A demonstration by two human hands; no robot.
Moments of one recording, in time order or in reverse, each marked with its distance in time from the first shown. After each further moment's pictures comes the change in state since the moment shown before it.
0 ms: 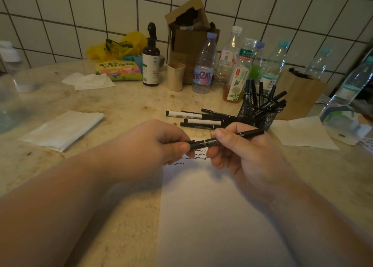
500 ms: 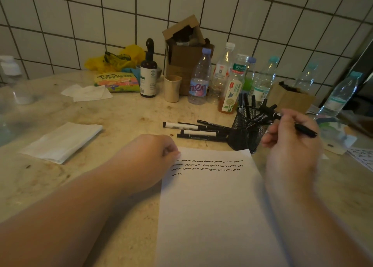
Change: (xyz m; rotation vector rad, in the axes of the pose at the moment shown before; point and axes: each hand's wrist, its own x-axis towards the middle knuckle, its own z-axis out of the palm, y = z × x) left_hand 0.014 -0.019 0.014 0.283 0.207 -0.156; right_hand 0.014 -0.016 -0.031 -0.202 0.817 -0.383
